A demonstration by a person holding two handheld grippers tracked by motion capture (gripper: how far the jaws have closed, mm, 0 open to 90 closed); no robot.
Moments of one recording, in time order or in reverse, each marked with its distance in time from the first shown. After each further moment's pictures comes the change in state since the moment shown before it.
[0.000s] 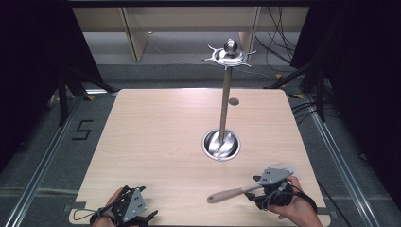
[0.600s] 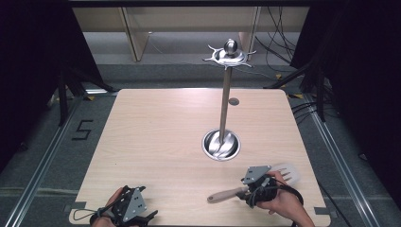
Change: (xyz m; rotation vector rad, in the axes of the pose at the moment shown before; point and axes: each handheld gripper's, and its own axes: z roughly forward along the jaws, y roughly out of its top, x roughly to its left) left arm 0.000 0.000 0.000 -0.002 -0.002 -0.001; right arm 0.003 0.019 0.032 0.127 0.078 -0.119
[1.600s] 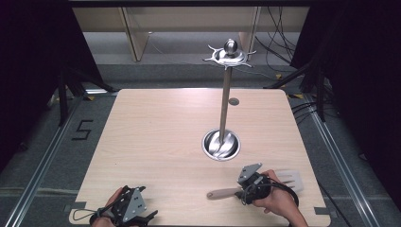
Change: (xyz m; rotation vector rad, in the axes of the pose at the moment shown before) left arm 0.000 0.000 -0.001 -0.003 0.004 0.000; right arm 0.001 0.009 0.012 0.122 -0.007 0.076
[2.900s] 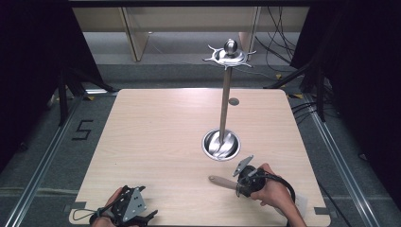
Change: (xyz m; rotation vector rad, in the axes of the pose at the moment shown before) left arm 0.001 0.000 0.000 0.003 0.003 0.001; right arm -0.010 0.021 0.004 0.168 -0.014 0.018
